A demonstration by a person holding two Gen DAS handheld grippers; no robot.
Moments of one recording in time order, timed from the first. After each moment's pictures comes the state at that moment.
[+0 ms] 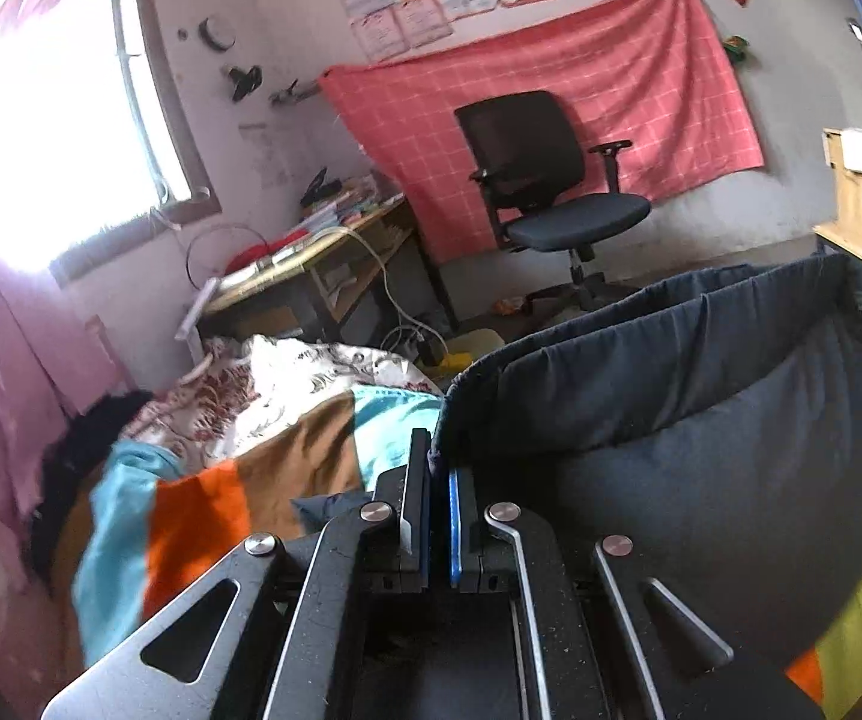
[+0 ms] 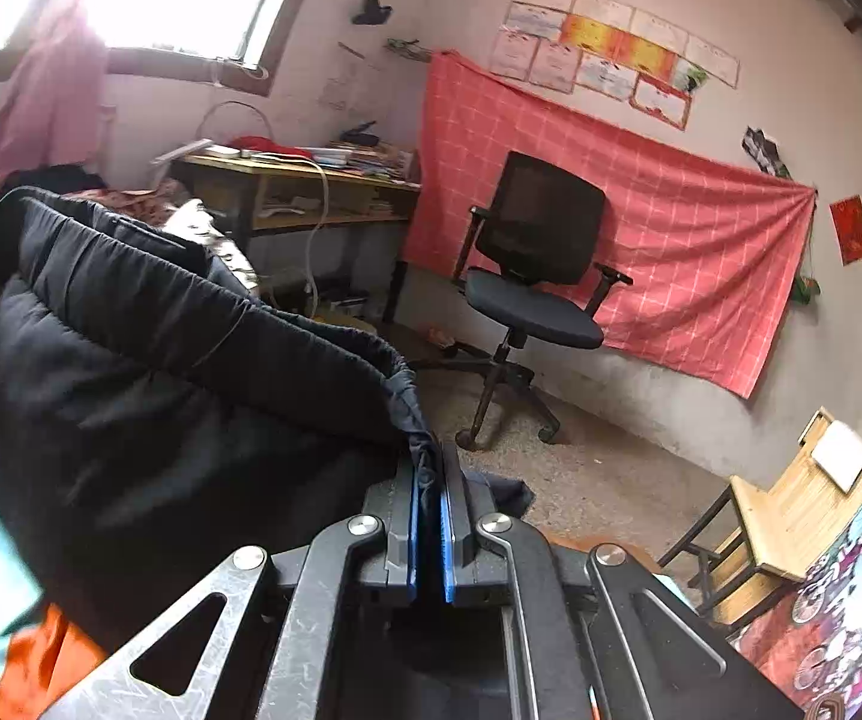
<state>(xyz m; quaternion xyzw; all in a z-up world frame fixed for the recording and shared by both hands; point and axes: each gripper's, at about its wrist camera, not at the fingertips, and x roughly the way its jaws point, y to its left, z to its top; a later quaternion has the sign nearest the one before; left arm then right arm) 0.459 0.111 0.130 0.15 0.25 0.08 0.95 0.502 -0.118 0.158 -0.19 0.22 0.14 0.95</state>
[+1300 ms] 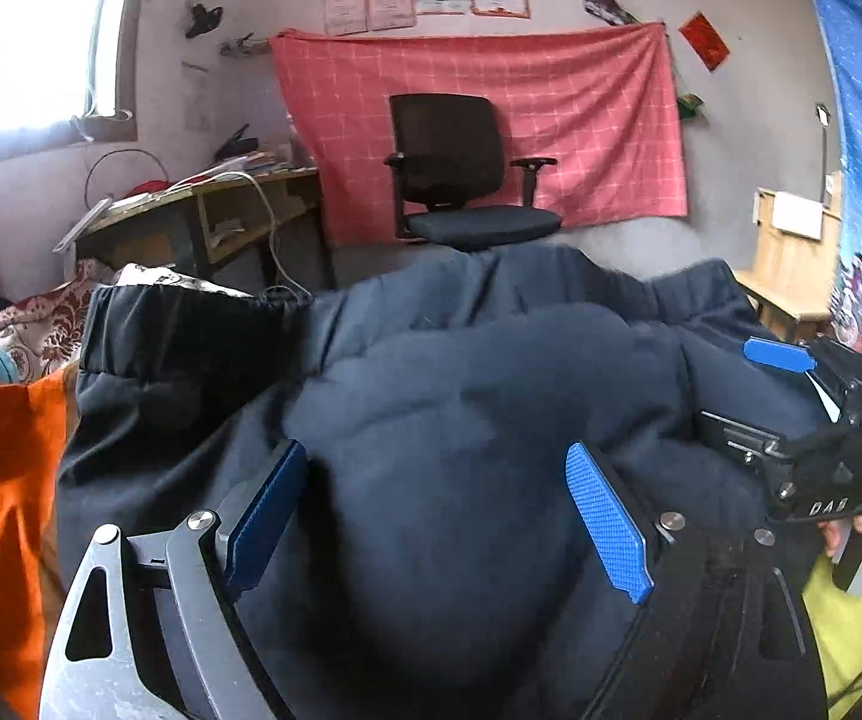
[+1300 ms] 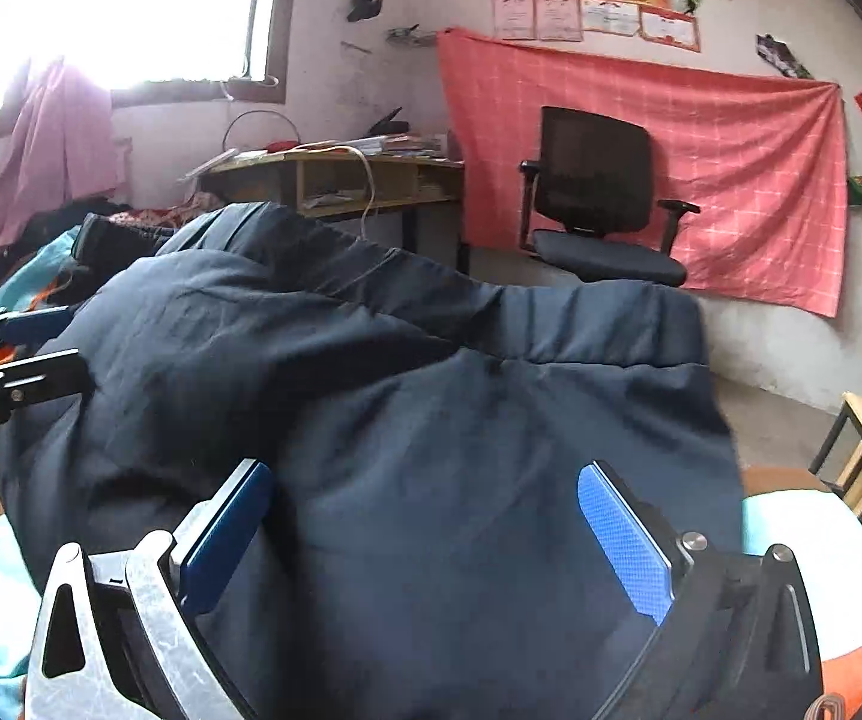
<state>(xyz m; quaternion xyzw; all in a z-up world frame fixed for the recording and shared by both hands) 0.482 0.095 0.078 0.04 0.25 -0.05 0.97 0.526 -0.110 0.073 -0.09 0.24 0.23 0.94</state>
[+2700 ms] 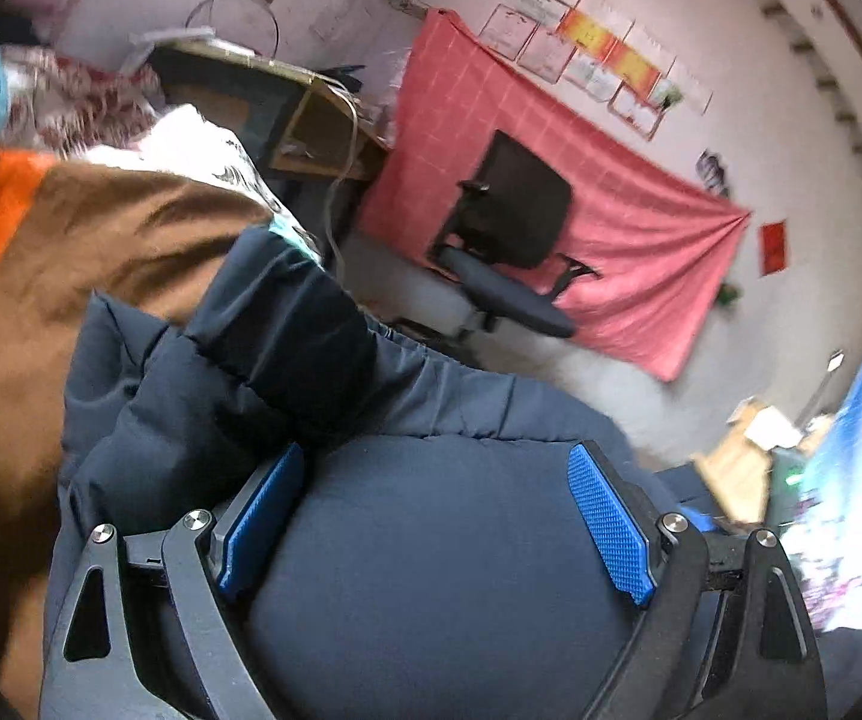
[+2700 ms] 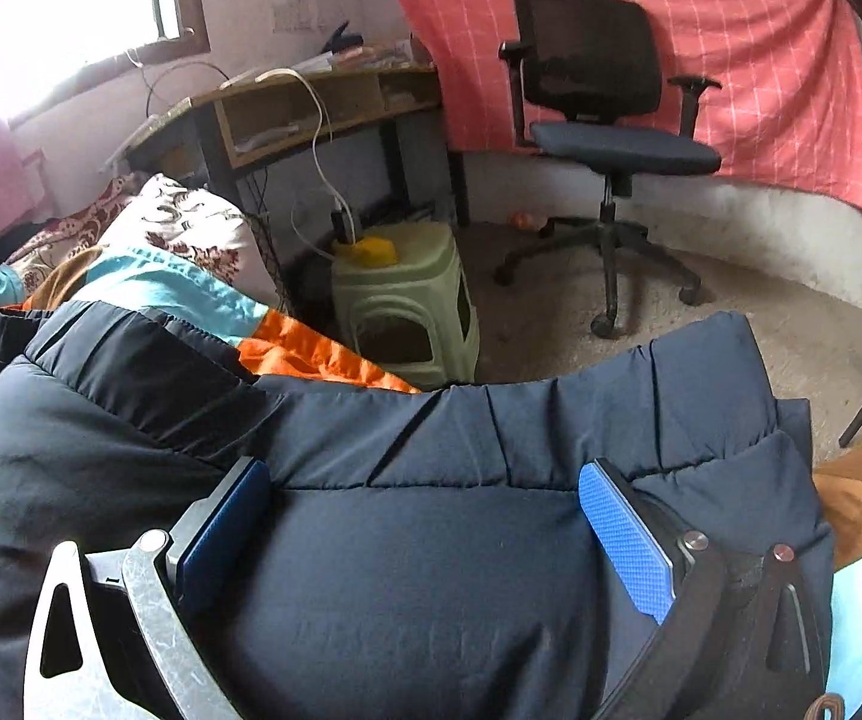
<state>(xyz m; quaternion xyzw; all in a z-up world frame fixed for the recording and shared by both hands) 0.531 0.245 0.042 -0.25 0.21 -0.09 0.94 0.685 -0.085 0.025 -0.02 0.36 0.22 0.91</state>
